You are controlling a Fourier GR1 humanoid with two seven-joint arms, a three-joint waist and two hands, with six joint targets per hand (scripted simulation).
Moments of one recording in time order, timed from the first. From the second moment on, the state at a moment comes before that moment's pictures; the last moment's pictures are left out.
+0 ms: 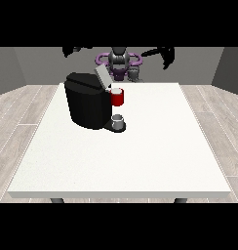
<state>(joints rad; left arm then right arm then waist) -0.72 0.12 0.35 -0.66 -0.33 -0.24 -0.25 -0.16 -0.16 -0.06 -1.47 -0.09 -0.03 0.00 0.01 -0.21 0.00</state>
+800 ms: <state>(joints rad) -0.50 0.01 0.31 -0.92 -0.16 -0.32 -0.18 -0.27 -0.19 -0.04 -1.41 -0.05 0.03 0.05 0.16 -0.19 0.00</state>
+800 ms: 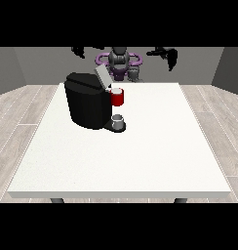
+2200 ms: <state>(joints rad) -0.26 0.07 0.18 -1.36 0.01 -0.24 -0.09 -0.57 -0.17 -0.09 -1.10 -0.01 0.06 -0.08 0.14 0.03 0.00</state>
